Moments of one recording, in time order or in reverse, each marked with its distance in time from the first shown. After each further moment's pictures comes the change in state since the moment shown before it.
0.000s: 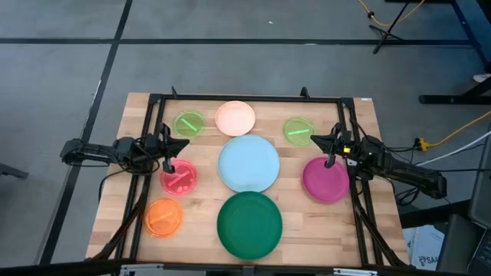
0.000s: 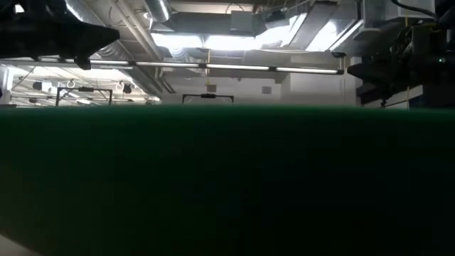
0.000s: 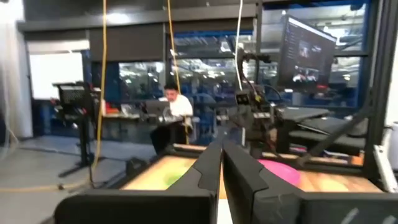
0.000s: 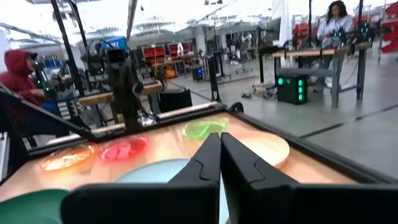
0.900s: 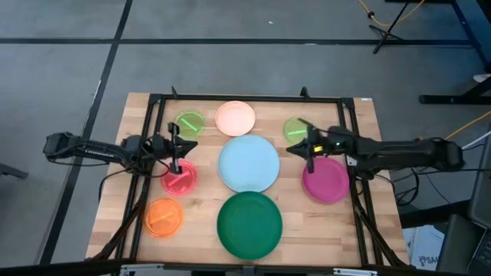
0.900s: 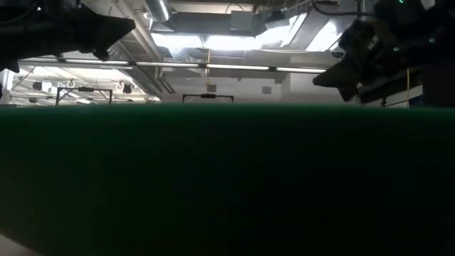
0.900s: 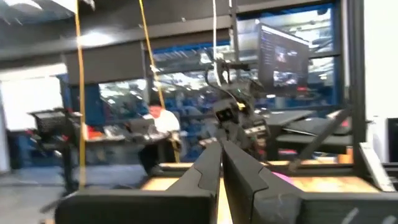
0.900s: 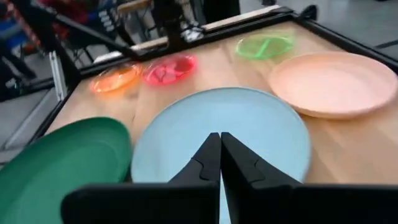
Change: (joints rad) left arm 0.100 0.469 0.000 0.501 0.209 0.035; right arm 0.111 0.854 0.329 0.137 -0.188 0.021
